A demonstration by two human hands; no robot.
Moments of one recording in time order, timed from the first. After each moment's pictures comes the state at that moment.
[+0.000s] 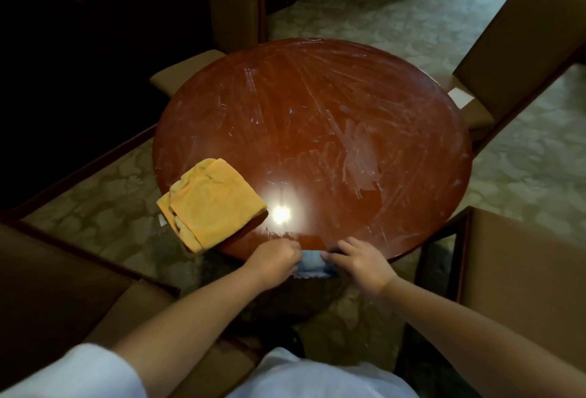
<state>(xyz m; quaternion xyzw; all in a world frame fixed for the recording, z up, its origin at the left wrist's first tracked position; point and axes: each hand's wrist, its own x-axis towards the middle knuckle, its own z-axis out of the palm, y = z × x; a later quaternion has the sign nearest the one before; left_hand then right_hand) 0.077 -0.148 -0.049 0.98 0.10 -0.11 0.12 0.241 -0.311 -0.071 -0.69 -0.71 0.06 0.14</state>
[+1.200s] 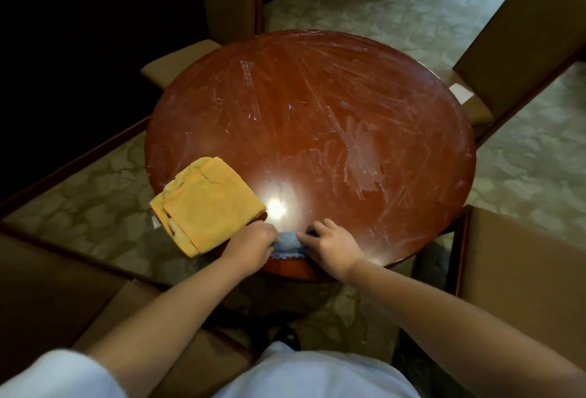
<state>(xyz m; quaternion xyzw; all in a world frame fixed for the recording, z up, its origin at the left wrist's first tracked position) 0.063 -0.102 -0.056 0.96 0.21 -0.02 0.16 0.222 -0.245 -0.071 -0.70 -0.69 0.01 0.15</state>
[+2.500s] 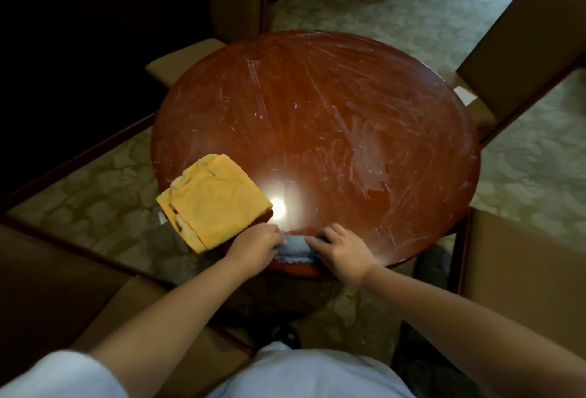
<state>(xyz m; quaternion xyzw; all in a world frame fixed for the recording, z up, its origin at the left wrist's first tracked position) 0.055 -0.107 -0.054 0.97 0.18 -0.01 0.18 0.227 -0.261 -0.086 -0.68 -0.72 -0.03 0.15</state>
